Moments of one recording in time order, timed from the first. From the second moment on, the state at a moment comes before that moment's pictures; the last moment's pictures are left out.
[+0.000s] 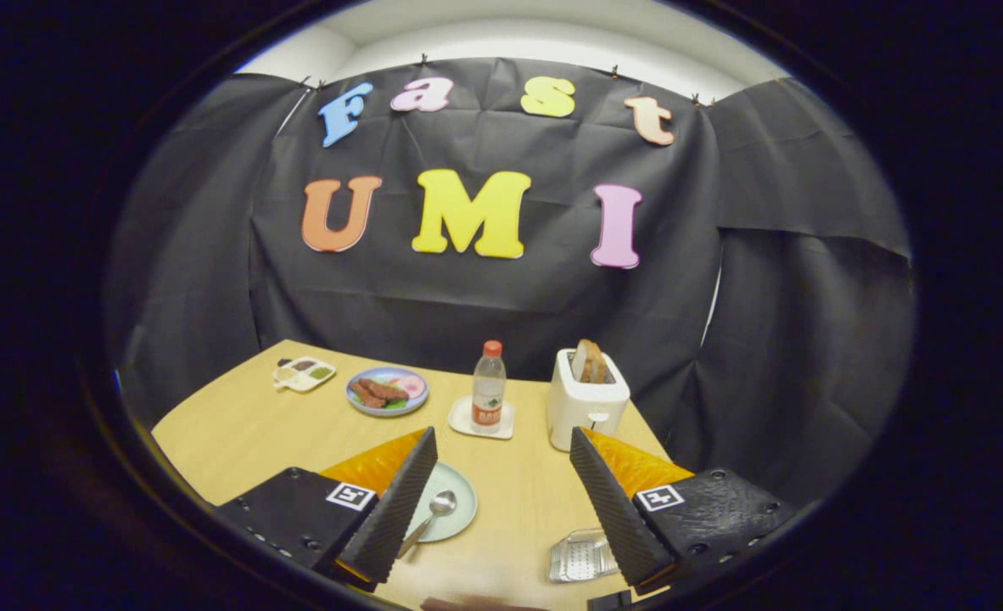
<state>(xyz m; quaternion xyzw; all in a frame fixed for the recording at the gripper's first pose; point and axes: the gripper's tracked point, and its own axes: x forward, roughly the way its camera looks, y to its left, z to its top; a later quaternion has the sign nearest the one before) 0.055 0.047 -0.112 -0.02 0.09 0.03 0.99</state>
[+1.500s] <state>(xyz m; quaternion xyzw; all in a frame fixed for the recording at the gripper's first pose) 0.110 0.143 -0.344 0.00 0.40 0.04 0.92</state>
